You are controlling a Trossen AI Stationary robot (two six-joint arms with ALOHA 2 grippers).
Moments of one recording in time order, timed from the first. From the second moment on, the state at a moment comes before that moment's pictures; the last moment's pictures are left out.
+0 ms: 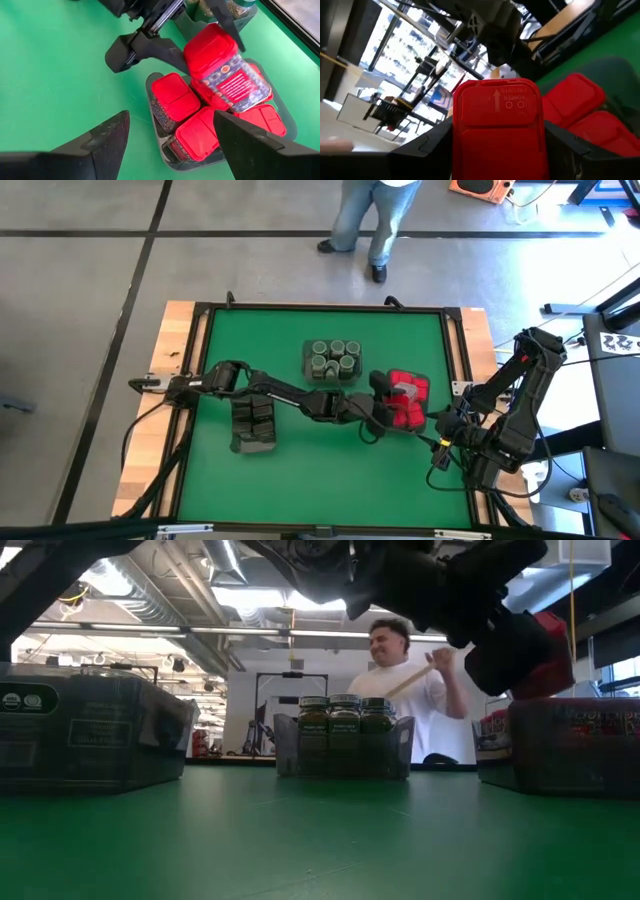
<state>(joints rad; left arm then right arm) -0.14 2.36 1.78 0.37 -0.47 0.78 1.08 1.28 1.08 -1.36 0.77 1.49</state>
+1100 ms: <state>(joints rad) -0.10 2.36 1.78 0.33 -0.27 0.66 1.08 1.28 1.08 -1.35 0.78 1.49</state>
